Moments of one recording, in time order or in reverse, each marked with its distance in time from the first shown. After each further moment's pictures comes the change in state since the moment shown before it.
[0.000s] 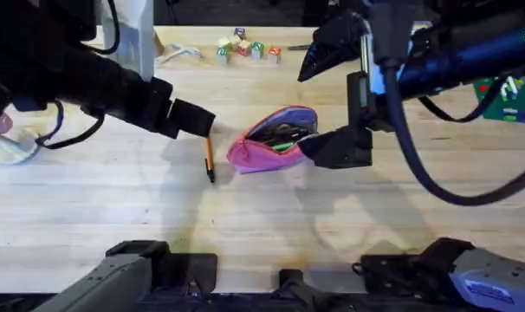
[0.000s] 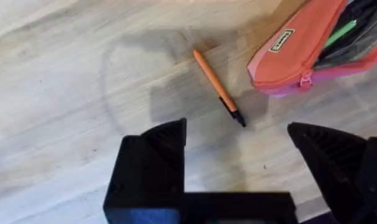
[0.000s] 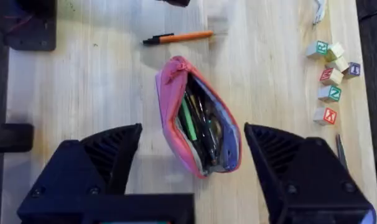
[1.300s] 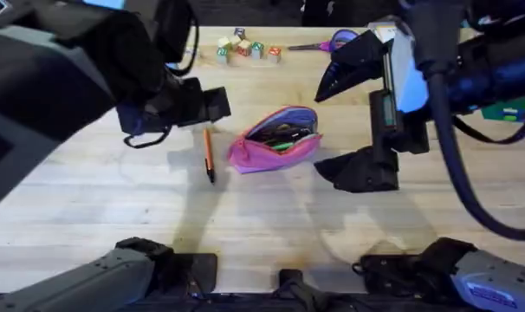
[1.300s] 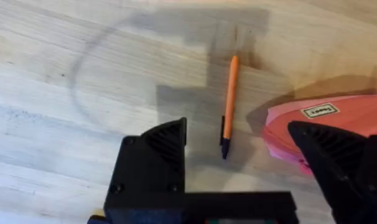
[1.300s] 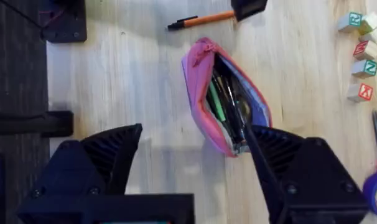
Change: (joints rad) left arm -0.259 0.122 -0.102 0.156 -0.394 -0.860; right arm 0.000 -0.064 0.000 -0.144 0.000 0.056
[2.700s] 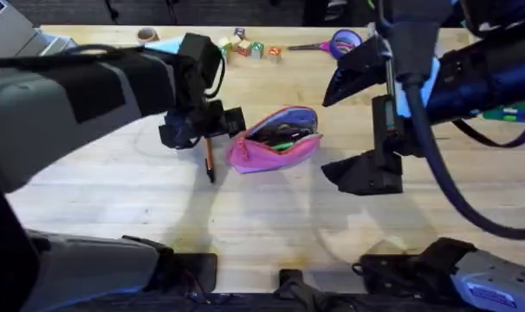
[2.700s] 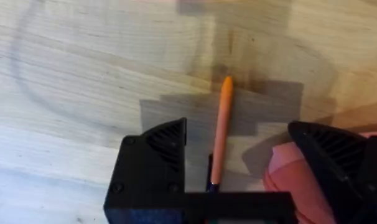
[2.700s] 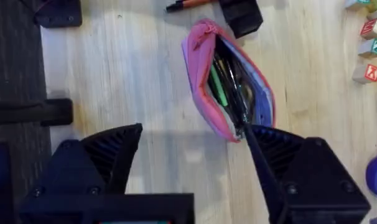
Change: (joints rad) left arm -0.001 0.279 -0.136 0.301 0.092 -0.022; right arm 0.000 0.000 0.000 -0.043 0.053 0.003
